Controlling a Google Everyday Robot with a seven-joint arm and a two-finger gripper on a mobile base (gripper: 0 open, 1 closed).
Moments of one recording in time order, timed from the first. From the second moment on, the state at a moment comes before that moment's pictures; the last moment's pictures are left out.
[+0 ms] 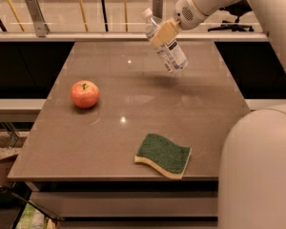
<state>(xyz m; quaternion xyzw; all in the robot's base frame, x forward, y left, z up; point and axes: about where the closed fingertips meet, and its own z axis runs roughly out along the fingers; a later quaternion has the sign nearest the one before) 0.719 -0.071 0.944 -0.45 0.82 0.17 0.31</state>
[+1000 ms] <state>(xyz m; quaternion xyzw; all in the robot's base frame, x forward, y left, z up) 0.720 -0.070 0.903 -0.47 0.87 0.04 0.16</state>
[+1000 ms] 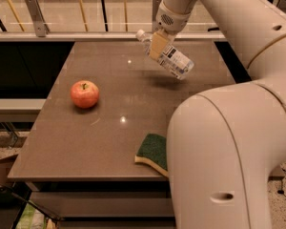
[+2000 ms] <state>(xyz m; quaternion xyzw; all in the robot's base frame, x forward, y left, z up) 0.731 -0.061 0.874 -0.49 0.86 -0.02 0.10</state>
